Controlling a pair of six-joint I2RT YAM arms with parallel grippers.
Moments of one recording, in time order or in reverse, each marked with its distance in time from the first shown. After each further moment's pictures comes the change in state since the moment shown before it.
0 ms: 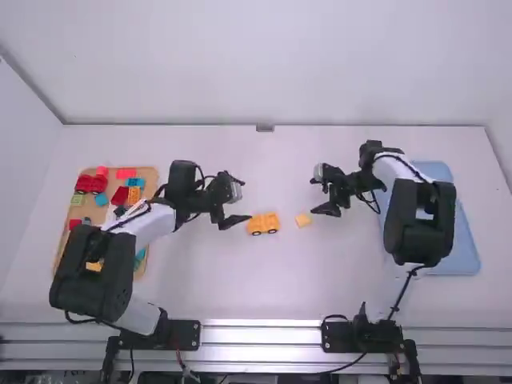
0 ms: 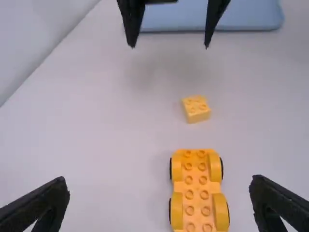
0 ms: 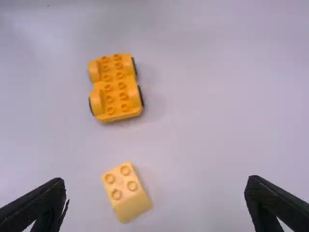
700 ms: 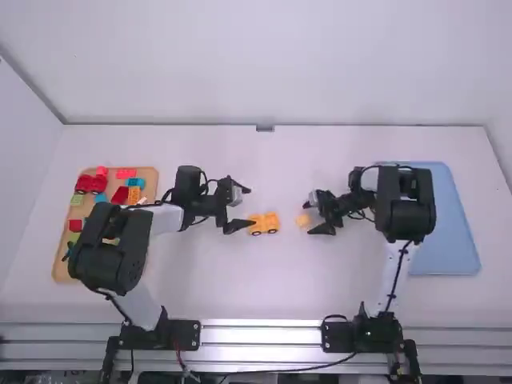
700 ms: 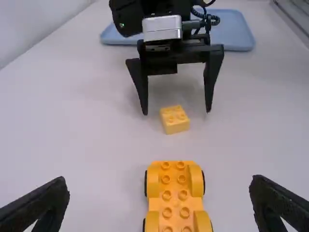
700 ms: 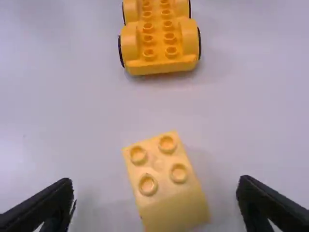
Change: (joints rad) left arm 0.000 0.167 -0.011 0.168 0.140 -0.063; right arm -0.003 0.241 -0.057 0.068 -0.023 -0.246
